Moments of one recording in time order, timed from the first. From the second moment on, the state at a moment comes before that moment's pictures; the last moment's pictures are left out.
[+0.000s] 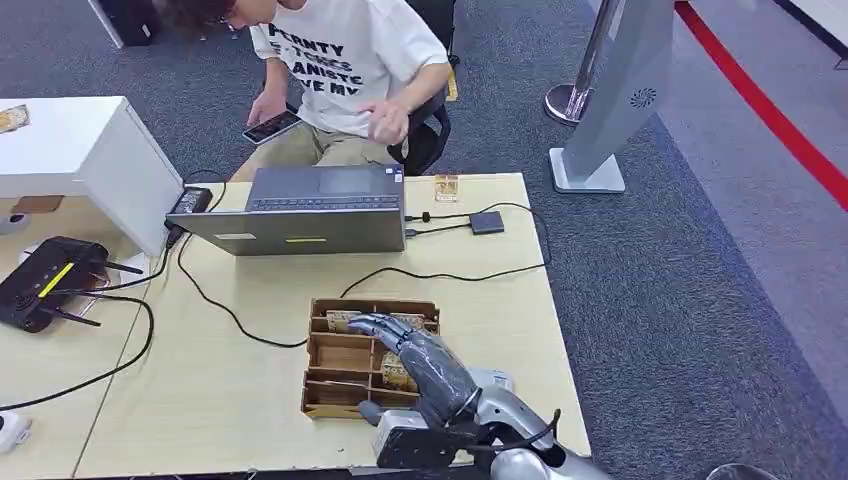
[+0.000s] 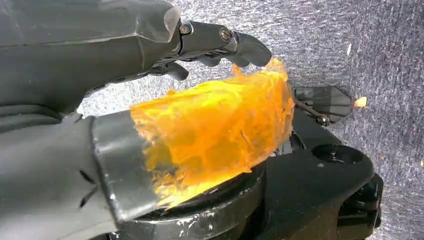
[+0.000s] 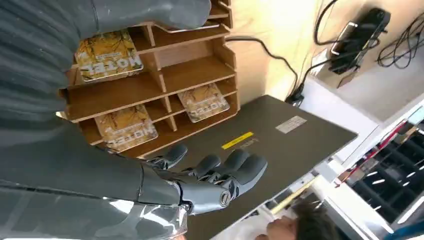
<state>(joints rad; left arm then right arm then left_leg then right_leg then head) -0.07 -0.21 1.22 -0.20 -1.17 -0.12 -0.07 -0.26 -0.12 0.93 -1.60 0.41 -0.12 -0.13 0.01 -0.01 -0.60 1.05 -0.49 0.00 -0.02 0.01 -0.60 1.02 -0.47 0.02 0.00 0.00</state>
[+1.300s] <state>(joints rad) -0.07 -0.21 1.24 -0.20 -1.16 -0.12 -0.08 -0.42 -0.13 1.11 -1.54 0.57 -0.05 -0.02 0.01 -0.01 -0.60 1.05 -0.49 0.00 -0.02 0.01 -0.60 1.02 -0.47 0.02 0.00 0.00</state>
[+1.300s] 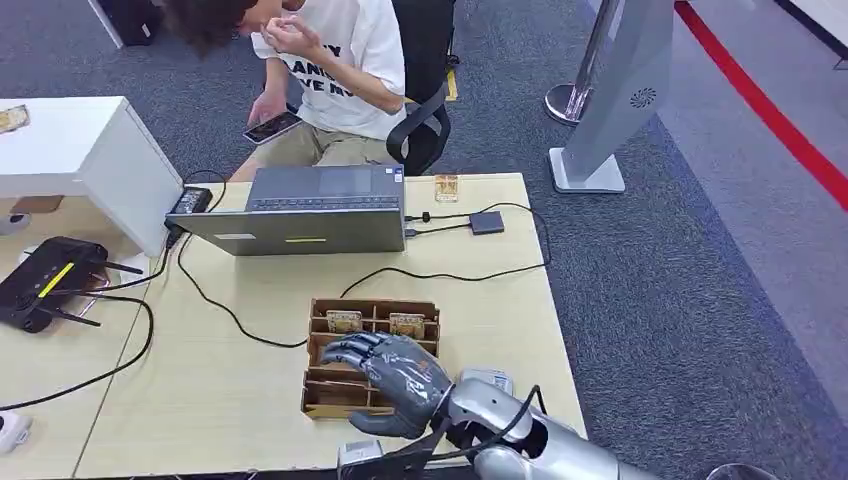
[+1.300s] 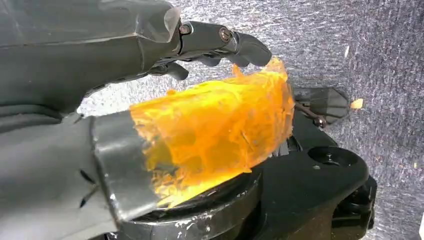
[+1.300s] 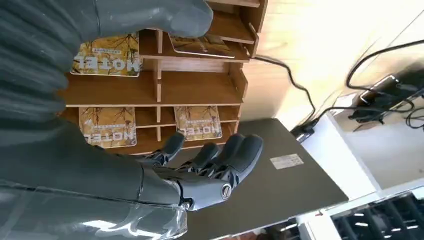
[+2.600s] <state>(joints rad) -0.07 -0.22 1.25 -0.20 -1.17 -0.13 -0.06 -0.48 -0.07 1.18 -1.38 0.64 -0.05 0.07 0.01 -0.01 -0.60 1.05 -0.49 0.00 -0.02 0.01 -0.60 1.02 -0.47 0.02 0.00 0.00</state>
